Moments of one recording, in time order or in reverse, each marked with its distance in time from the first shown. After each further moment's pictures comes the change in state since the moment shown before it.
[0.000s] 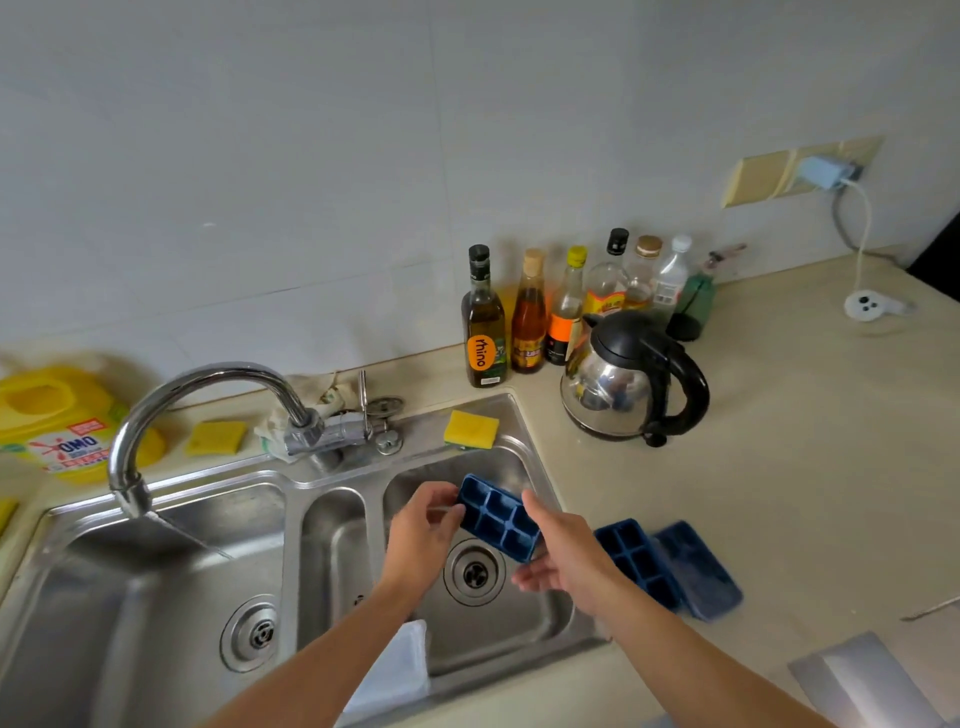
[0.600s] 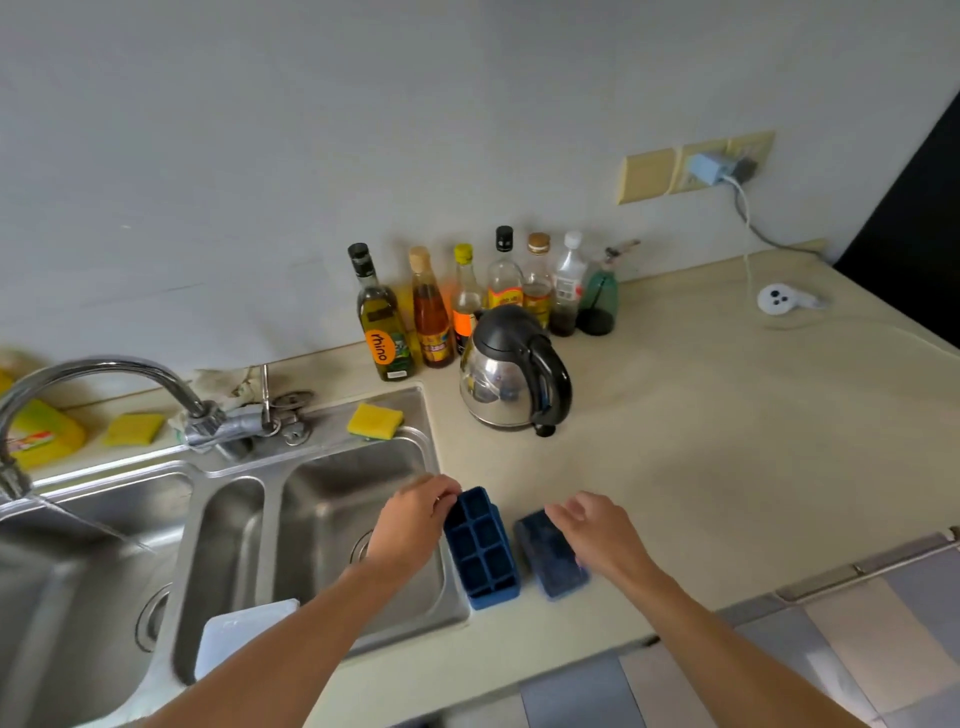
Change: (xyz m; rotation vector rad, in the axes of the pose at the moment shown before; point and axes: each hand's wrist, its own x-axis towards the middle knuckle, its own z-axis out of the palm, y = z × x) left_hand -0.024 0.082 0.150 0.497 -0.101 0.240; right_hand -0.013 0.030 -0.232 -0.585 0.163 -0.243
